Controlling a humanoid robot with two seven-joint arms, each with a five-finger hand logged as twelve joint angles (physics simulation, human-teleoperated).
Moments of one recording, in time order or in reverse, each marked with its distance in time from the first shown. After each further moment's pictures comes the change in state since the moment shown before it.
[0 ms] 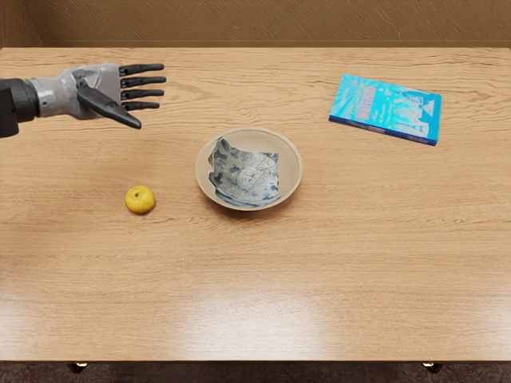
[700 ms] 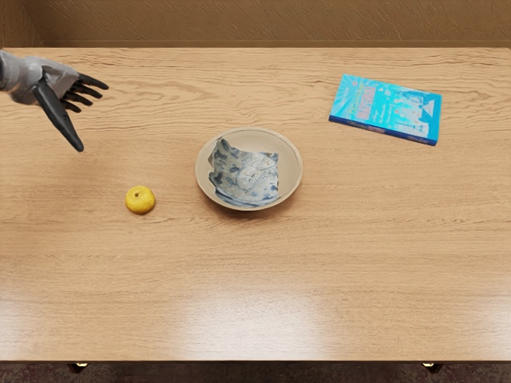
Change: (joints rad) left arm -0.201 0.018 0.019 -0.001 0.580 0.000 0.323; right arm -0.003 0.000 0.000 0.001 0.000 0.000 0.000
